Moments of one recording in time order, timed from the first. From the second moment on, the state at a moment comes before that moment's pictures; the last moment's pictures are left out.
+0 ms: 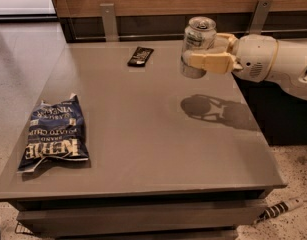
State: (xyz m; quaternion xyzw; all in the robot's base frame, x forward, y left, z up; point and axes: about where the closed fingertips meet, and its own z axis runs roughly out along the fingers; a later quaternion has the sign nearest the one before) arm 0.570 -0.109 0.980 -0.42 0.57 0.38 0.60
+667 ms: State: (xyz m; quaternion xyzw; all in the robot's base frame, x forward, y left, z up) arm 0.673 -0.133 0.973 -0.32 0.63 0.31 0.63
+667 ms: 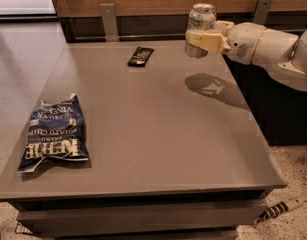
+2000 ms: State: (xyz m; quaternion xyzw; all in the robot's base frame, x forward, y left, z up) arm 0.794 -0.106 0.914 -0.31 0.71 0.28 0.57
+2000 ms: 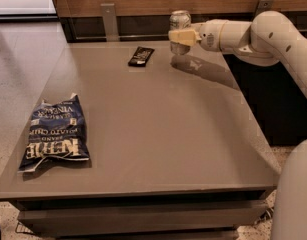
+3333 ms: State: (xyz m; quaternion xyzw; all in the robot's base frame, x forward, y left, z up) arm 0.800 -0.082 0.857 -0.30 0.69 0.31 0.58
